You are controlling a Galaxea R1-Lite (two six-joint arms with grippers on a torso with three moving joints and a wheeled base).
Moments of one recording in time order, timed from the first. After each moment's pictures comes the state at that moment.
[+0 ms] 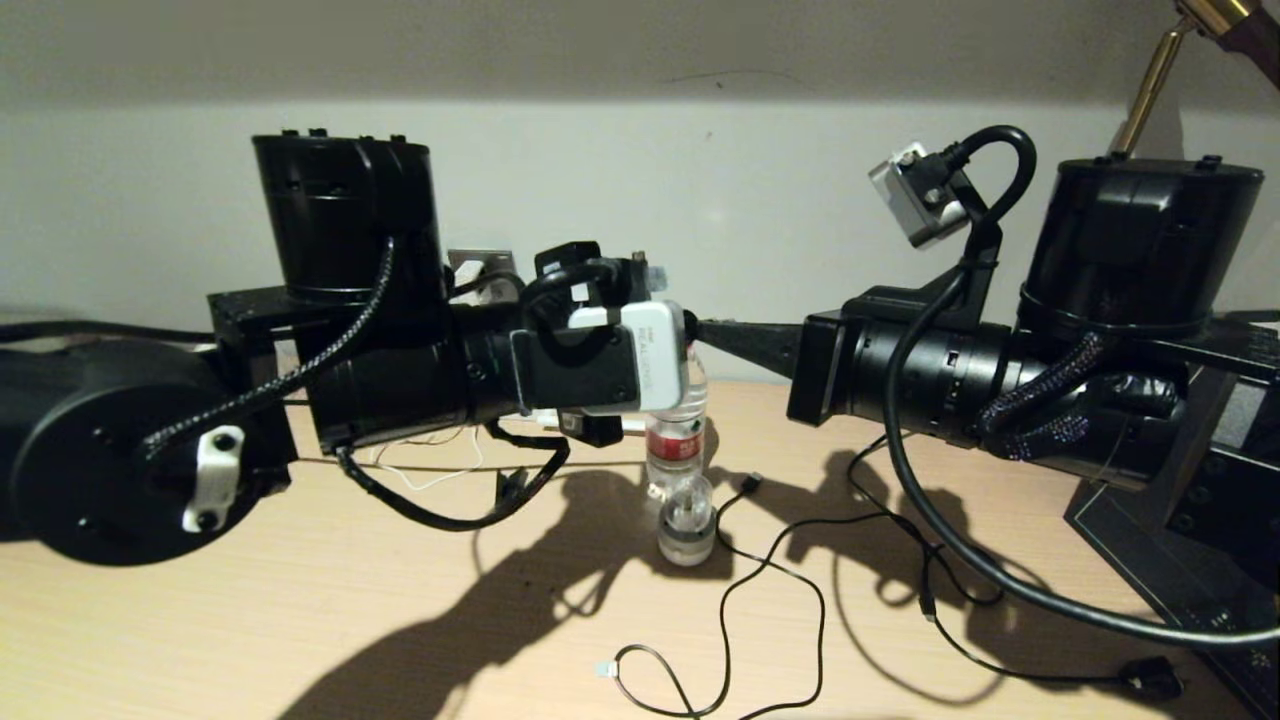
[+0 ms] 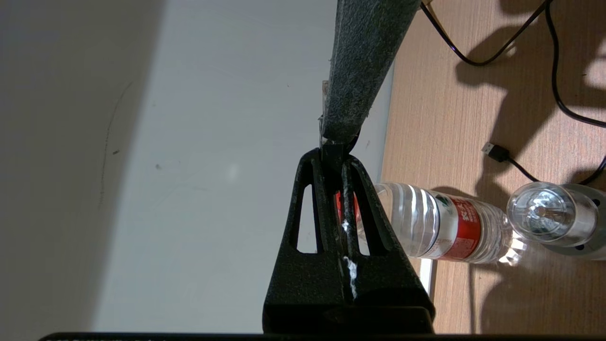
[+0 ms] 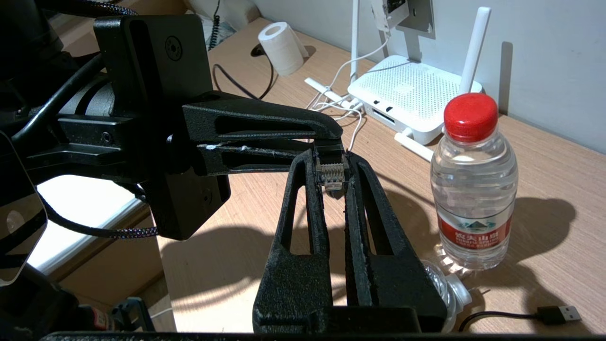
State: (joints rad) left arm -0.68 1.67 -1.16 -0.41 -0.26 1.30; right arm 0.69 1.63 -1.03 -0.56 0.24 0.26
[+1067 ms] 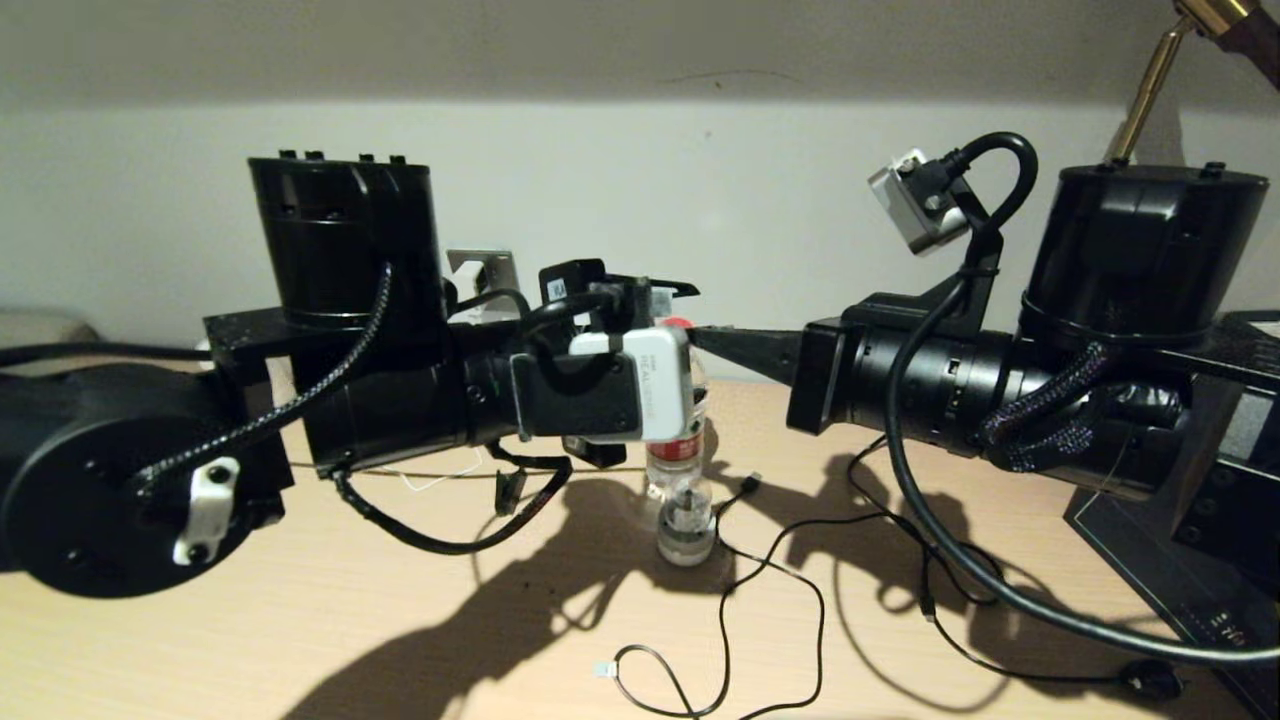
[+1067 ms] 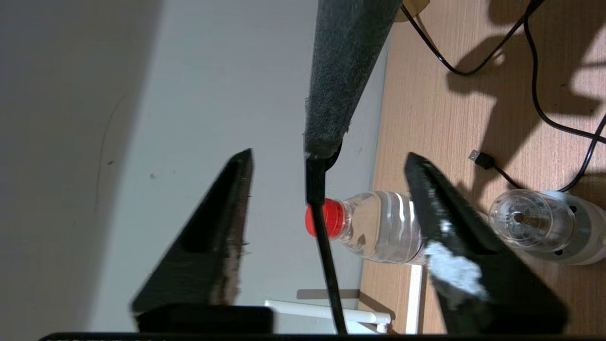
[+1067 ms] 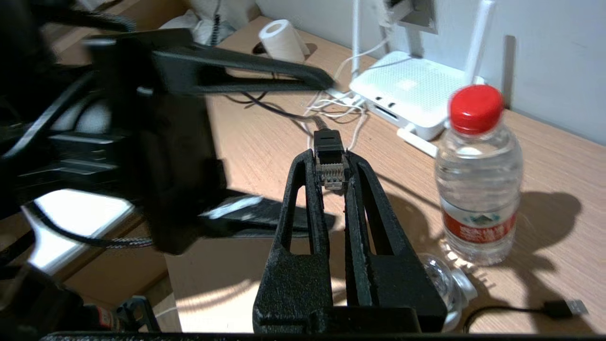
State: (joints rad) left arm -0.69 1.65 -1.12 -0.45 -0.26 1.29; right arm 0.70 1.62 -1.02 -0.56 0.23 0.27
